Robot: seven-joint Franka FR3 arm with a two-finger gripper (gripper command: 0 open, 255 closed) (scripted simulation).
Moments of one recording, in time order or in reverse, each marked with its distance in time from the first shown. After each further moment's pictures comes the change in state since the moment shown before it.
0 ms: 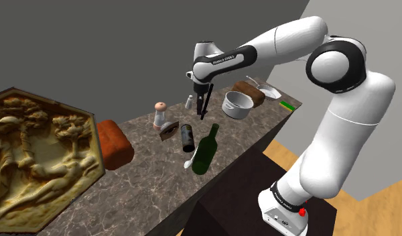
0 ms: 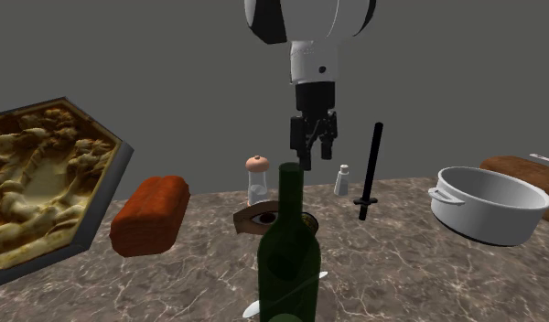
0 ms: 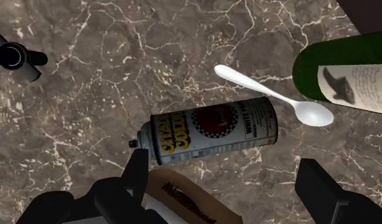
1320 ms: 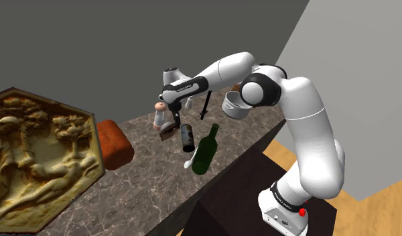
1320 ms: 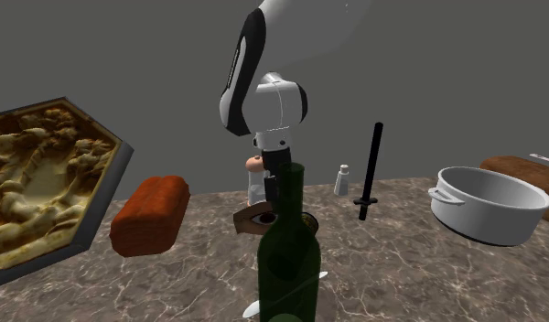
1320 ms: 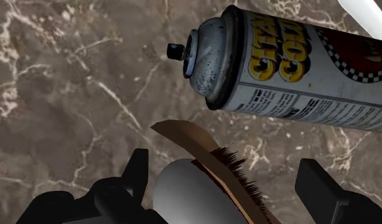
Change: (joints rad) arm 0.022 0.599 0.063 0.524 -0.049 0.009 -0.202
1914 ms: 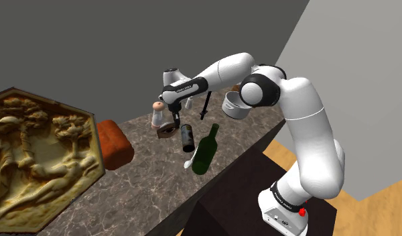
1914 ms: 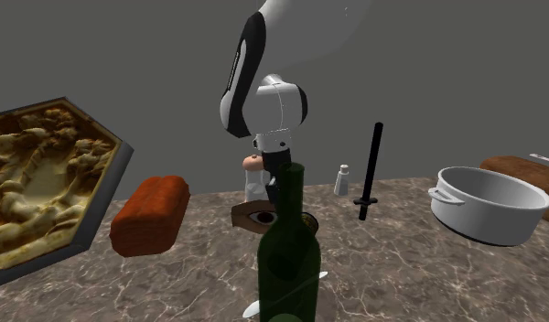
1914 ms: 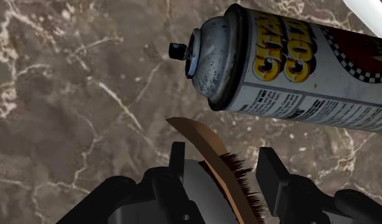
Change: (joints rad) arm 0.000 0.008 -0.001 0.004 0.000 0.005 0.000
